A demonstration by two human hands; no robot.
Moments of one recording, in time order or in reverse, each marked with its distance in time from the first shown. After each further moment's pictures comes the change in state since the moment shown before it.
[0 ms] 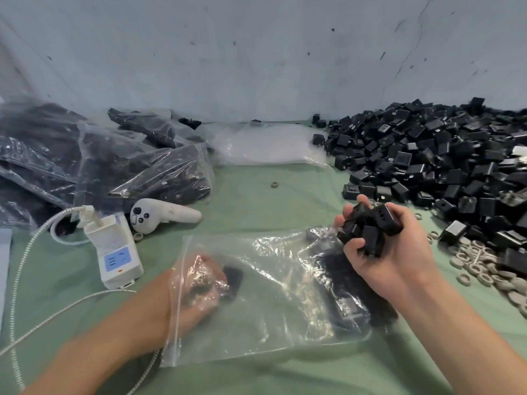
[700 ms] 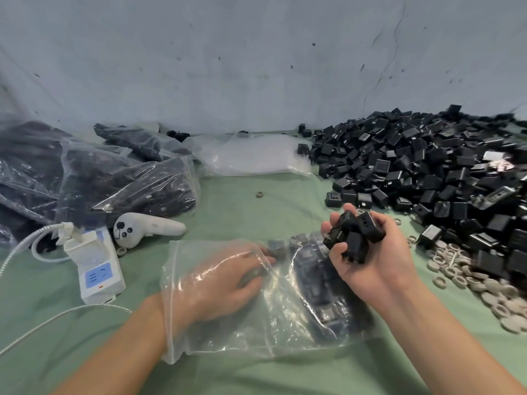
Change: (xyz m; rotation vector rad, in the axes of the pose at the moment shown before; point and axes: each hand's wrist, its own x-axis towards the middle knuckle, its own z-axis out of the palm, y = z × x) left_hand 0.062 0.046 0.032 0.122 -0.109 0.277; right_hand -0.002 -0.007 -0.003 0.080 0.023 -0.010
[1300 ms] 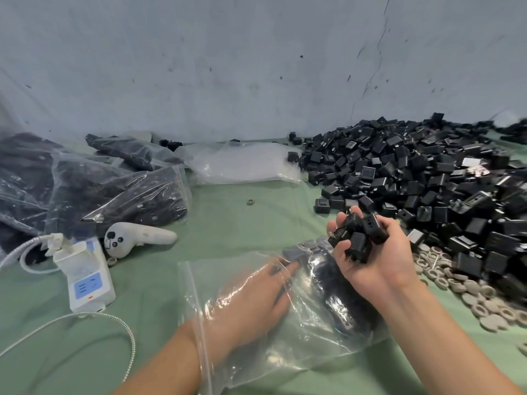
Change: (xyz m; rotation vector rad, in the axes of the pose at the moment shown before) left_hand 0.022 0.043 0.048 -0.003 -0.024 -0.066; right_hand -0.001 -0.020 -0.011 0.065 0.024 -0.080
